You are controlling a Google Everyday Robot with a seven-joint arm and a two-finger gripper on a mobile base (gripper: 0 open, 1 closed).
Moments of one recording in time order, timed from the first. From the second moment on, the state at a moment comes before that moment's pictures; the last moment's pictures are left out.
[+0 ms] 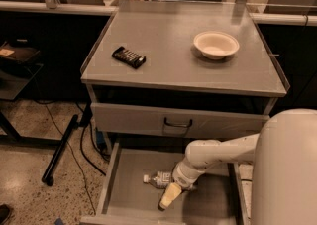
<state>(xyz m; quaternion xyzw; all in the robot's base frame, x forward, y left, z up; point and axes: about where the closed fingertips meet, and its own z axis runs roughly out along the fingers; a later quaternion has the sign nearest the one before) 0.483 -0.058 0.384 -0.50 0.84 0.17 0.10</state>
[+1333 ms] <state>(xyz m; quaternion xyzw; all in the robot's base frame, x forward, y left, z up) 0.484 -0.059 0.365 -0.50 0.84 0.17 0.08</state>
